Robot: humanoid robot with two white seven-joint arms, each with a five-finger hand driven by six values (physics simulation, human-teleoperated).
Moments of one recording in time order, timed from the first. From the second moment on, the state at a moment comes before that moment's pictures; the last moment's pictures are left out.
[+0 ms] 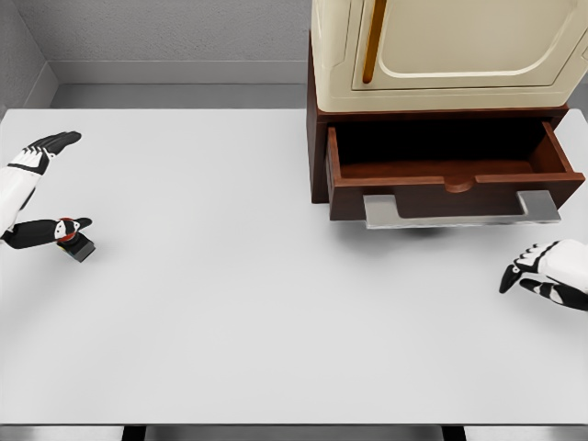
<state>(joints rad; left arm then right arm) 0.03 0.45 0.26 -1.60 -0.33 -0.61 -0.28 0.31 -1.08 -0.06 -1.73 0.12 -0.61 0.37</state>
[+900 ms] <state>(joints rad) 0.17 0.56 0.08 -1.59 0.03 -0.61 -0.19 0.33 -1.12 -0.06 -1.74 0.10 -0.61 0.39</state>
